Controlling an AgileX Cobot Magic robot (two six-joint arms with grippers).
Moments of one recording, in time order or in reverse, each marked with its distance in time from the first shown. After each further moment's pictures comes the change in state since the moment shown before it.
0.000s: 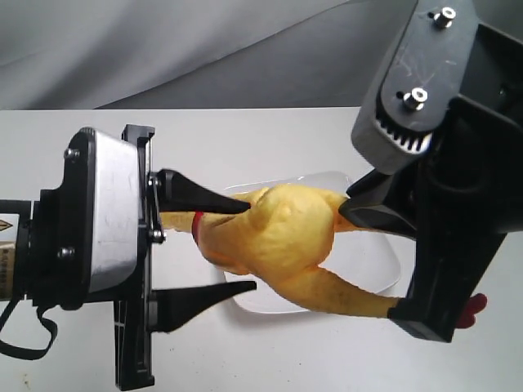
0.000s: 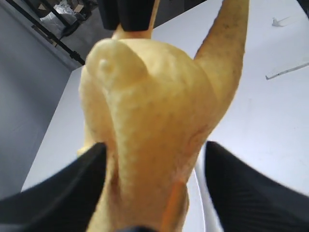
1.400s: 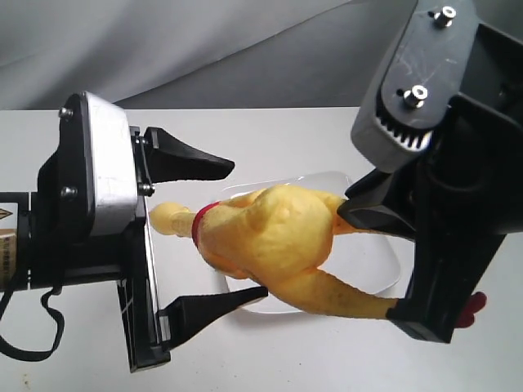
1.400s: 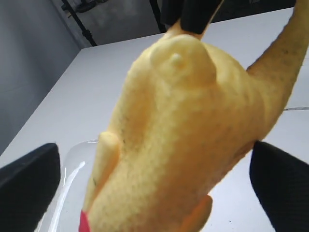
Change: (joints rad) left arm 0.000 0.000 0.000 -0.076 0.045 -0.199; right arm 0.000 0.000 0.000 0.017 0.004 -0.002
